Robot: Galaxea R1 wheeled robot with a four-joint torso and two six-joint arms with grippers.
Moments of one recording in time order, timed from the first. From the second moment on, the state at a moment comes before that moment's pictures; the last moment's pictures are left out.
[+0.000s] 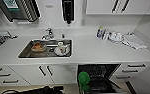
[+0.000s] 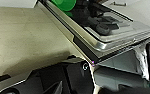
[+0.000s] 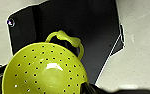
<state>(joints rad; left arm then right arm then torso) 0.65 2.50 -1.66 0.16 0.49 -0.44 -1.30 2.77 -2.40 0.55 -0.05 -0.43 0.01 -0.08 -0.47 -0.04</state>
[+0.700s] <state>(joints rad) 0.98 2.43 -1.74 0.25 0.30 -0.40 -1.20 2.64 -2.27 0.64 -0.08 -0.43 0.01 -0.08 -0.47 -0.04</state>
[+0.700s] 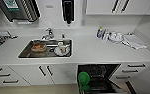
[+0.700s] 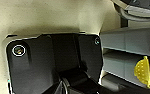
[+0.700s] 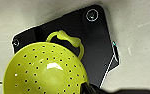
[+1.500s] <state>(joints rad) 1.13 2.58 -2.03 0.27 0.19 -0.32 -1.06 2.57 -2.26 0.73 -0.23 -0.43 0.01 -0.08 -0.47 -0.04</state>
